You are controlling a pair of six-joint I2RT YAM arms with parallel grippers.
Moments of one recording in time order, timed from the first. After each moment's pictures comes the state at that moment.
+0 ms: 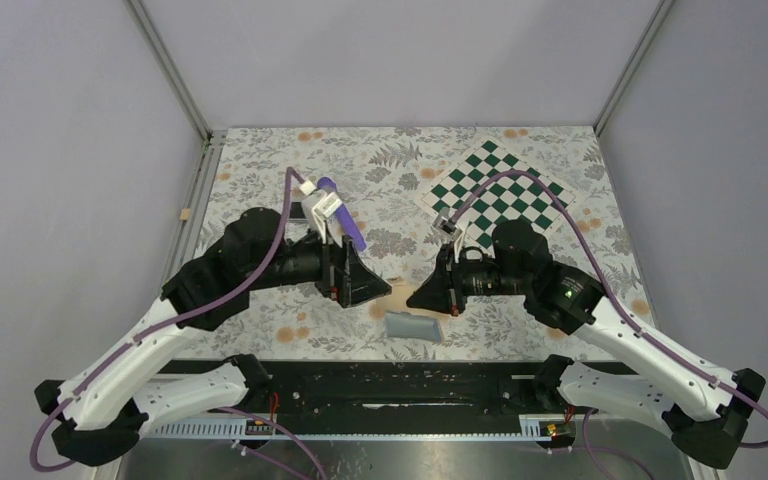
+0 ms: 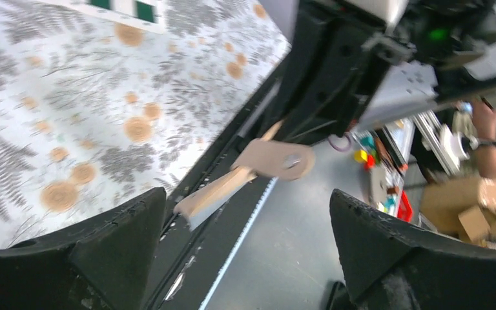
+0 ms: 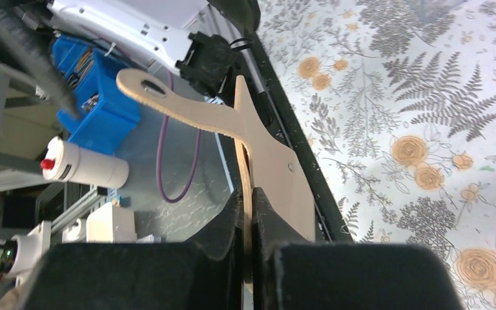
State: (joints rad) left arm -0.89 0.91 1.19 -0.62 0.39 -0.58; right arm 0.87 0.91 0.94 -0.38 -0.56 0.42
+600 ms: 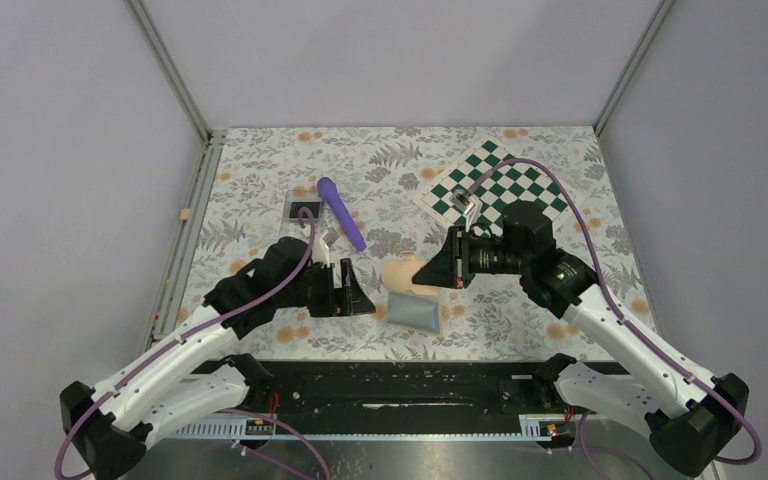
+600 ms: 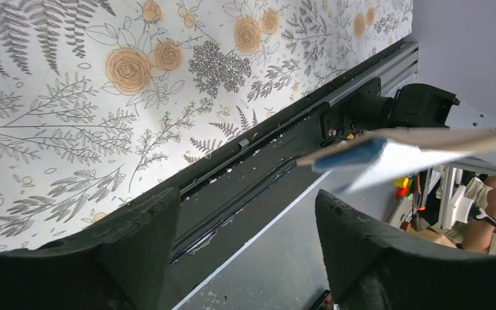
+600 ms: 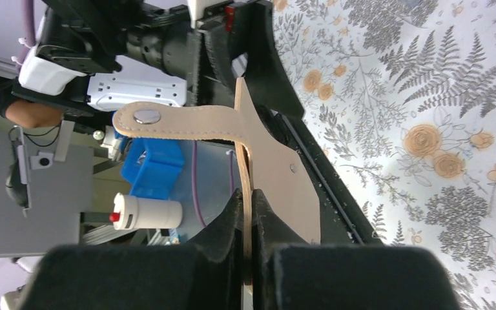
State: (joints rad) left arm -0.73 0.81 0.76 -0.65 0.31 -0.77; right arm 0.64 0.95 0.88 -0.29 -0.71 0.65
